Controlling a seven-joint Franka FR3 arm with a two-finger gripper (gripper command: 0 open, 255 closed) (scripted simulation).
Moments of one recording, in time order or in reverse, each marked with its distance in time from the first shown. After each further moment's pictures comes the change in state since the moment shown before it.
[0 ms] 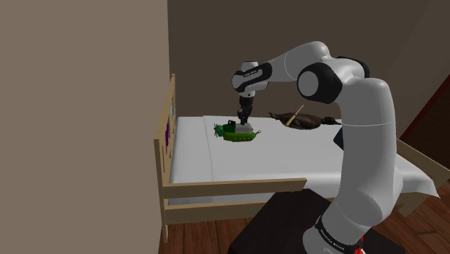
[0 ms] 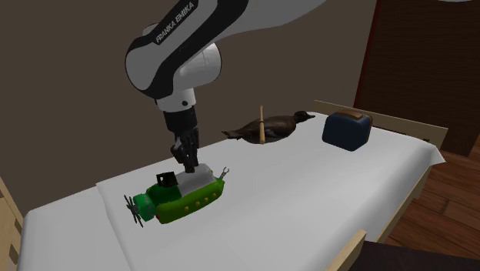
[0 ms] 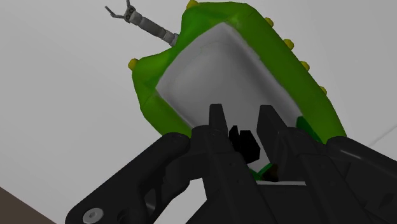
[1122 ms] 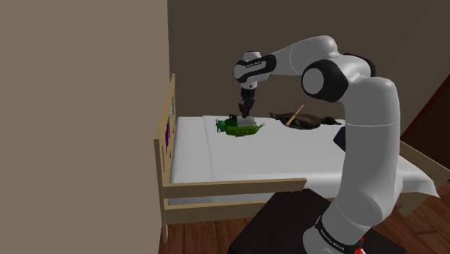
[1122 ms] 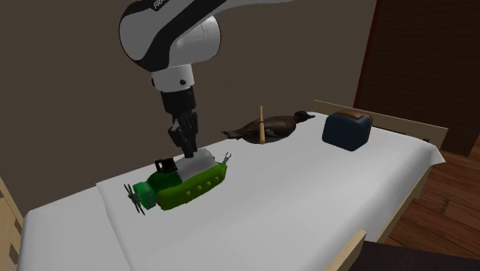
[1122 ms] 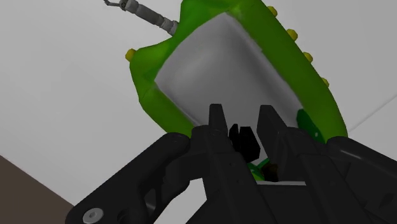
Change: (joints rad) arm 0.002 -0.045 -0.006 0.055 -0.012 -0.102 0.002
